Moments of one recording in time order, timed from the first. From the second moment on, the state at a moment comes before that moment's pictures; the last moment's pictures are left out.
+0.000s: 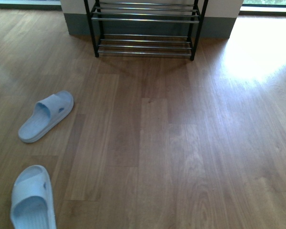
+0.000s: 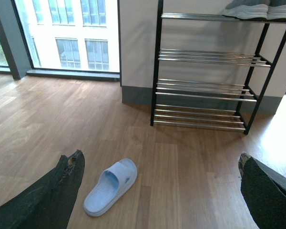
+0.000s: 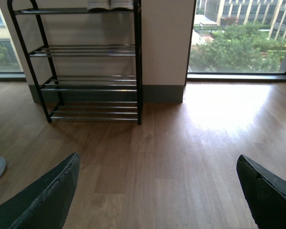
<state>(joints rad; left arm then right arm) 0.00 0.02 0.01 0.00 0.00 -0.01 0.00 0.00 0.02 0.00 0.00 0.00</state>
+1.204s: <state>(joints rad) 0.00 0.02 0.01 0.00 0.00 -0.01 0.00 0.00 0.02 0.00 0.00 0.00</state>
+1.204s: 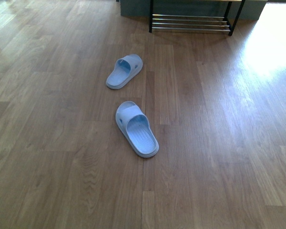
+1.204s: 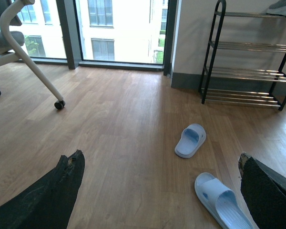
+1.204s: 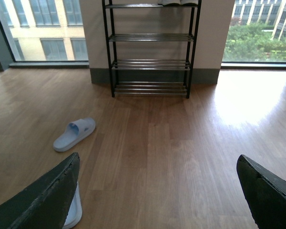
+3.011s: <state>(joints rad) 0.00 0.02 0.01 0.00 0.00 -0.01 0.00 0.00 0.02 0.00 0.00 0.00</state>
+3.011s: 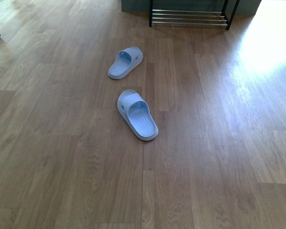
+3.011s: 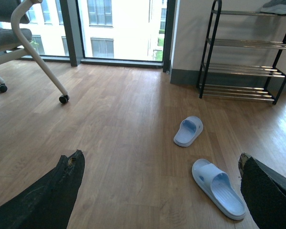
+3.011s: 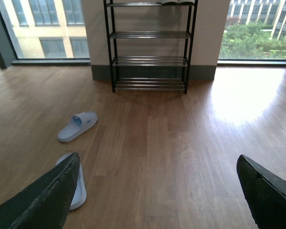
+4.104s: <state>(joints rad) 0.00 0.02 0.01 0.00 0.00 -0.01 0.00 0.00 0.02 0.00 0.00 0.00</state>
